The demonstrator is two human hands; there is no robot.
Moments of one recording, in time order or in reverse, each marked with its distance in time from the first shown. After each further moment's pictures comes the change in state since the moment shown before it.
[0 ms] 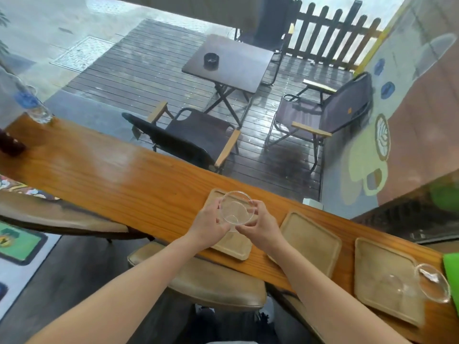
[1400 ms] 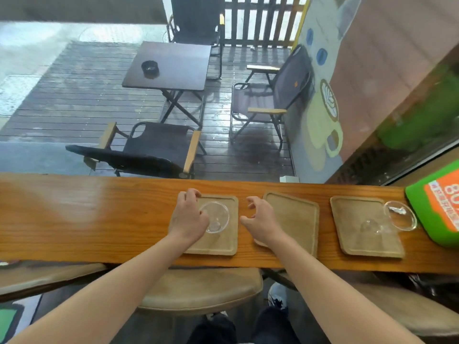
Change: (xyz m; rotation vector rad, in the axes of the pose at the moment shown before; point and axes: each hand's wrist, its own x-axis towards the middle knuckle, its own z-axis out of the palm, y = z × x) left_hand 0.023 0.018 0.008 0.312 0.073 0.051; right_hand -0.018 0.033 -0.021 -0.071 0.242 0.140
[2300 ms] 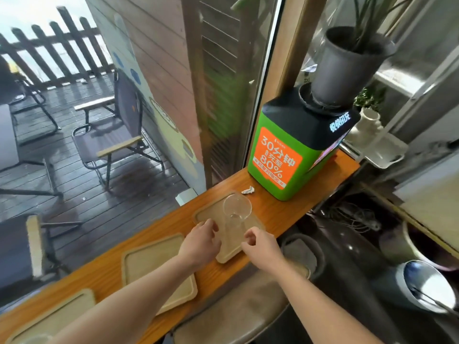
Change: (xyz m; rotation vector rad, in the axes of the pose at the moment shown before) left_hand -0.017 0.297 0.268 0.242 -0.622 0.626; right_hand -0.094 0.263 -0.227 0.197 0.349 0.528
